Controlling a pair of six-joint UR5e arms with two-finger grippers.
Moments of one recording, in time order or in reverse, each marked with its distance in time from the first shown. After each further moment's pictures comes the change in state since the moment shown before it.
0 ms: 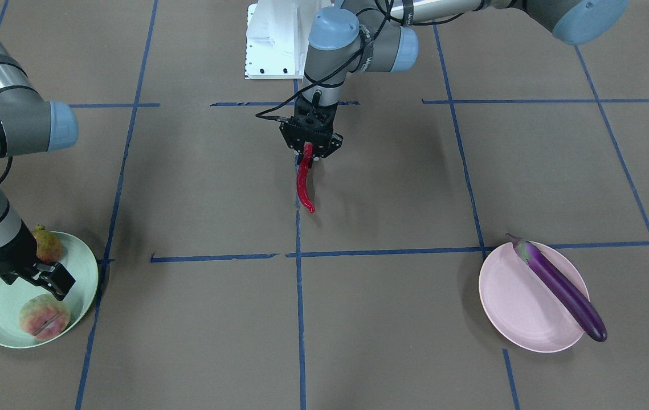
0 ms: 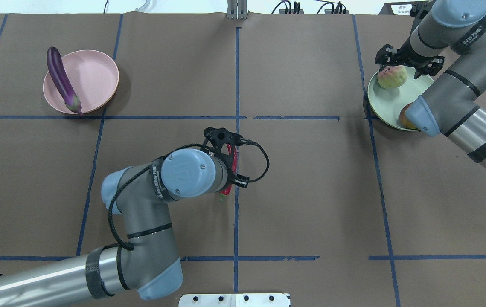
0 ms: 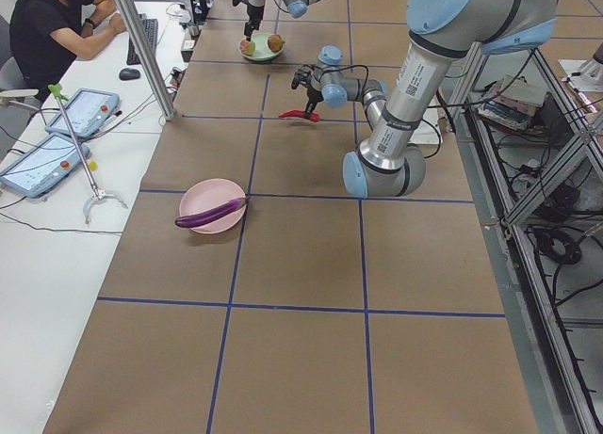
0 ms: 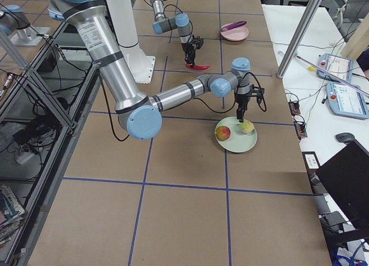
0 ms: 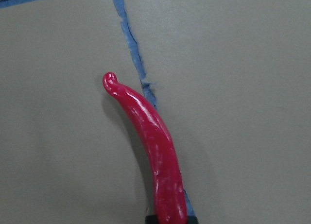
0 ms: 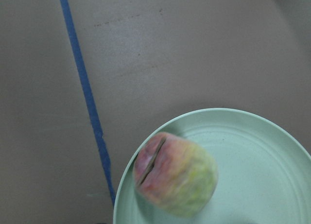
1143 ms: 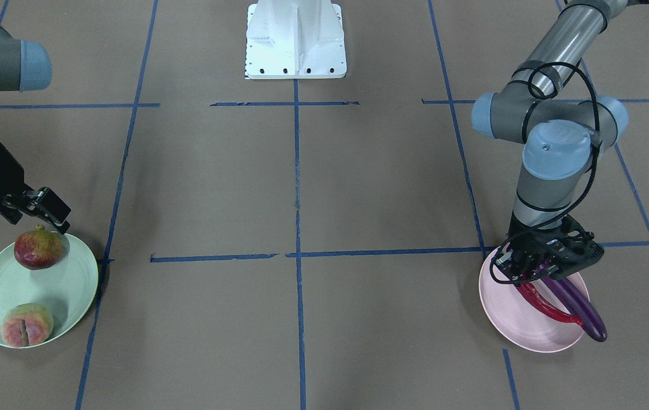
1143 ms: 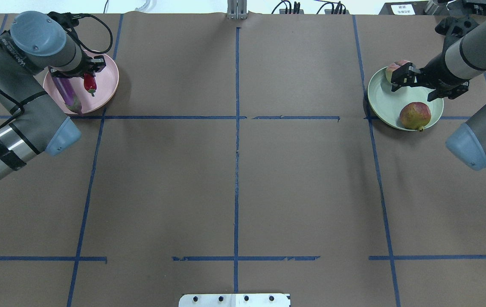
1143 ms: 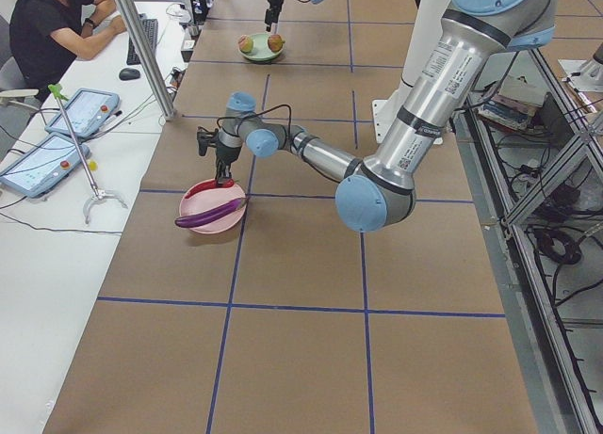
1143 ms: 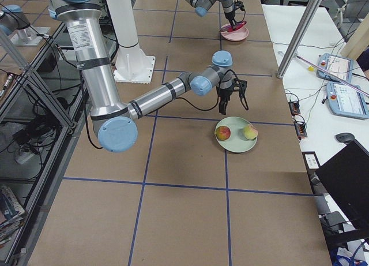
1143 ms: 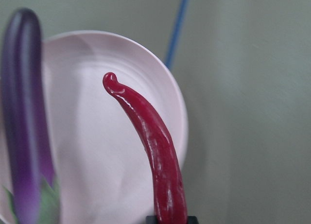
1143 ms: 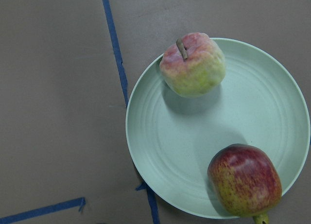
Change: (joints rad) left arm -0.517 0.151 0.252 -0.058 -0.129 -0.084; right arm 0.004 -0.195 0.284 -0.002 0.114 0.004
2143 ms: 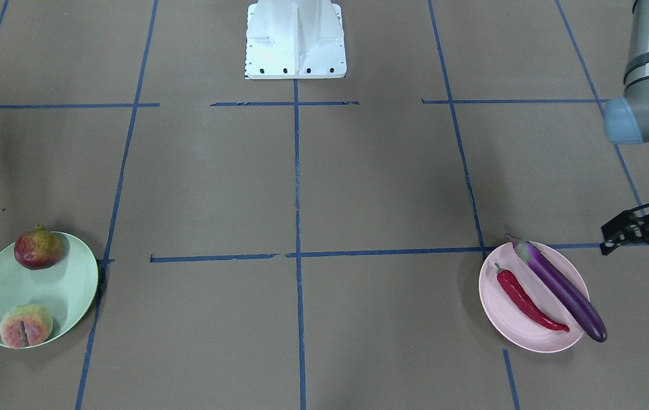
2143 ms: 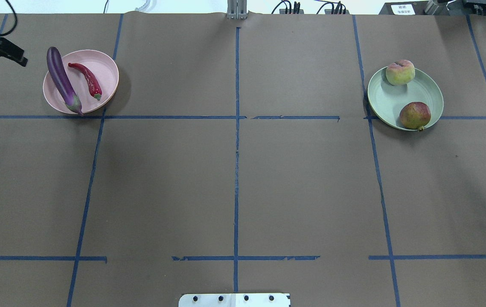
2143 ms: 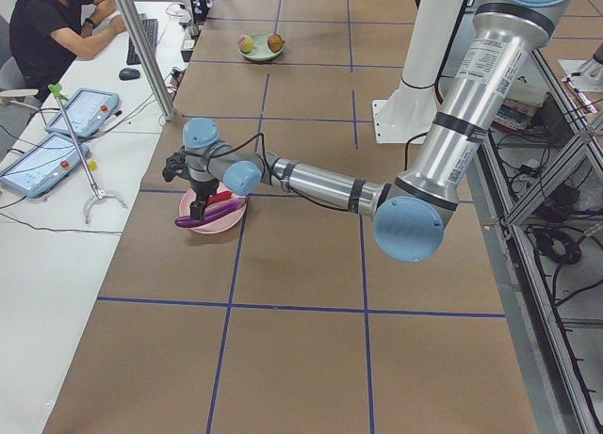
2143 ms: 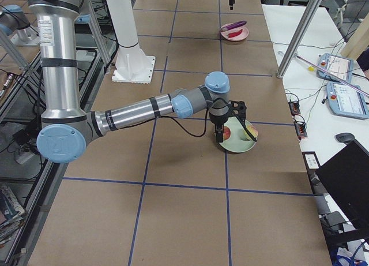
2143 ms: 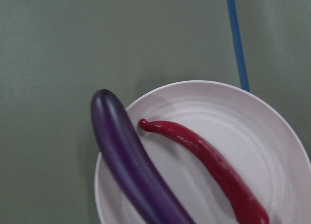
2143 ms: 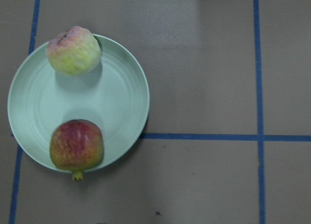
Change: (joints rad) left arm -0.378 0.175 -0.042 0.016 -0.536 0.872; right arm 0.361 -0.243 0.074 -0.118 0.210 -0.722
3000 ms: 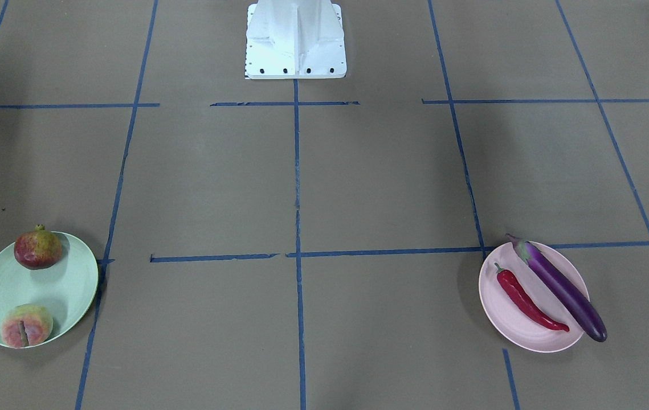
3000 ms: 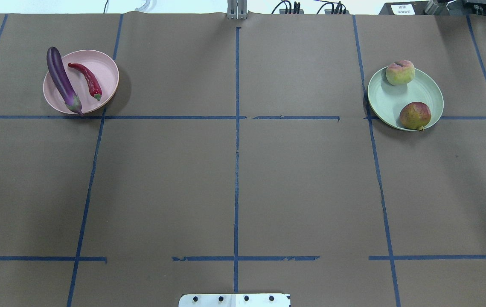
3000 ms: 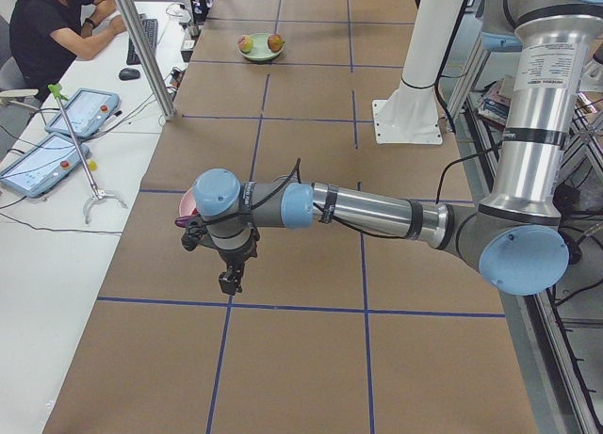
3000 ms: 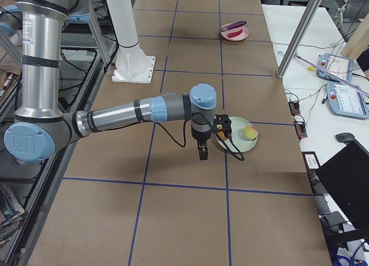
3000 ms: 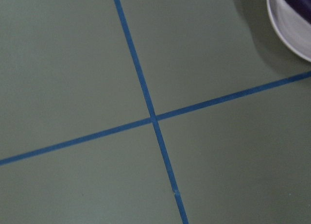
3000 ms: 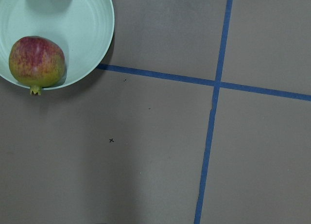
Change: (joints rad) left arm -0.282 0.274 -0.237 0.511 -0.080 0.538; right arm 0.082 -0.123 0.085 -0.195 0.035 -0.335
